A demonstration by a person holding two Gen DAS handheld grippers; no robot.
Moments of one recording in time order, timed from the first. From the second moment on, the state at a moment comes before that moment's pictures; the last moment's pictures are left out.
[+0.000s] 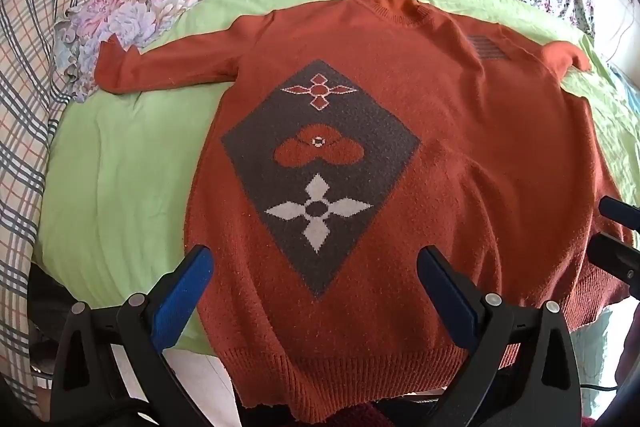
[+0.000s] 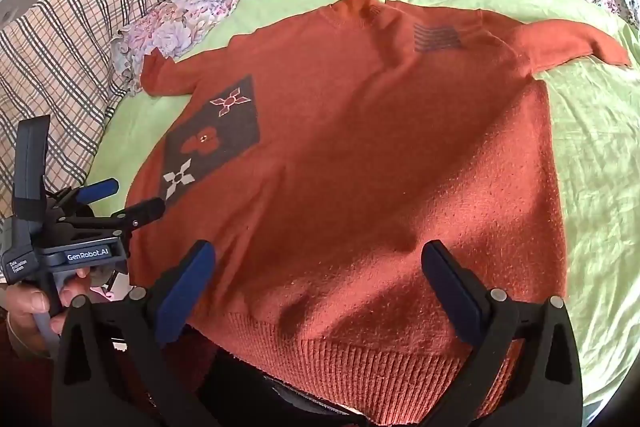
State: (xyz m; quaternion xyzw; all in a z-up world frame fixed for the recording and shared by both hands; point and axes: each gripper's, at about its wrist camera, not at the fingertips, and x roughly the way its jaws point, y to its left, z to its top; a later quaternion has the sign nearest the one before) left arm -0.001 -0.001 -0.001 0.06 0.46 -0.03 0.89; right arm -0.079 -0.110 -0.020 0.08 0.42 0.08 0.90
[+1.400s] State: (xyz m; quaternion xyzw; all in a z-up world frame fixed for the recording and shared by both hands) left arm 0.013 -0.007 0.000 0.05 0.45 -0.05 0.89; right arm -0.074 -0.116 -0.022 0.10 0.42 0.08 0.90
